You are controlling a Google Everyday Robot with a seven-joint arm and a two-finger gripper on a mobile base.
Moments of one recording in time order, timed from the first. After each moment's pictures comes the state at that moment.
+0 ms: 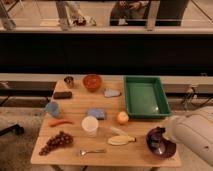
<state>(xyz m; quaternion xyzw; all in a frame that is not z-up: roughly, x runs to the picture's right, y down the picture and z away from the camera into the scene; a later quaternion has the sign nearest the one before) 0.269 0.170 0.610 -0.13 0.04 0.04 0.99</state>
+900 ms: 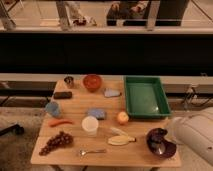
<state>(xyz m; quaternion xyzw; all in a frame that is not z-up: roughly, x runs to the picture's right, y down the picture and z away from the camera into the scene) 0.274 0.174 0.601 -0.14 0.05 0.06 0.99</state>
